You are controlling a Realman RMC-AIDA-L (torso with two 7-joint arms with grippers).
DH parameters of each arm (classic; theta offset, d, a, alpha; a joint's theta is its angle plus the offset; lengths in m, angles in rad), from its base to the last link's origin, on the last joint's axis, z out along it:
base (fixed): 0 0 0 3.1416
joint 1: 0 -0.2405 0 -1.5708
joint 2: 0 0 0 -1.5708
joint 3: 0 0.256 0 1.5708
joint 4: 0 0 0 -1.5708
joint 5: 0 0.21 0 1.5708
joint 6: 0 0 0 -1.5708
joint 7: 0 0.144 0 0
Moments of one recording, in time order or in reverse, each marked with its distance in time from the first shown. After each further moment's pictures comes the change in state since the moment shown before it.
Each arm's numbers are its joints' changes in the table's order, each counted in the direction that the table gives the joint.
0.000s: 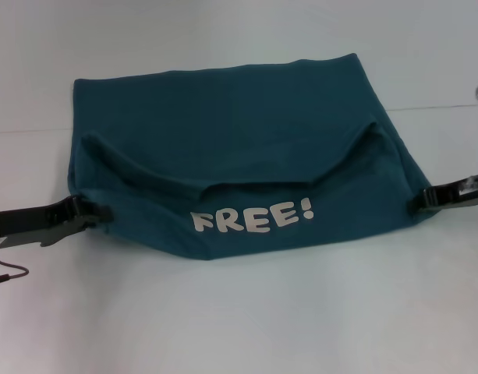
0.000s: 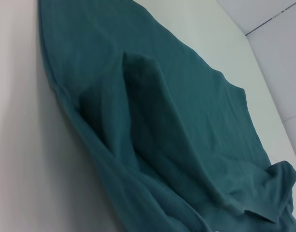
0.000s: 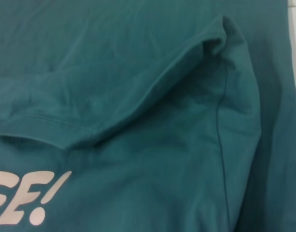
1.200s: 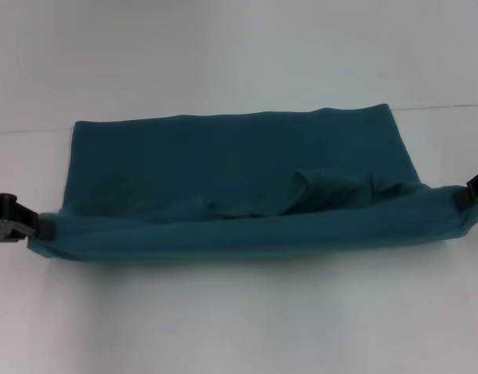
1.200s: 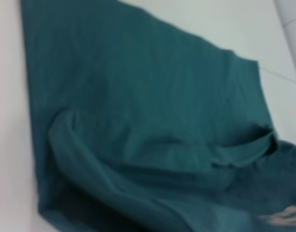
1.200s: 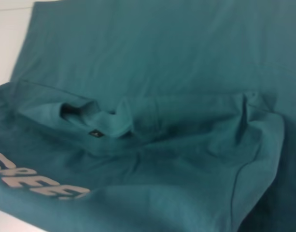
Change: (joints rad) left arm 0.056 -0.129 -0.071 -0.308 0.263 -0.546 -0.216; right arm 0.020 0.092 0.071 0.425 0.011 0.710 0.185
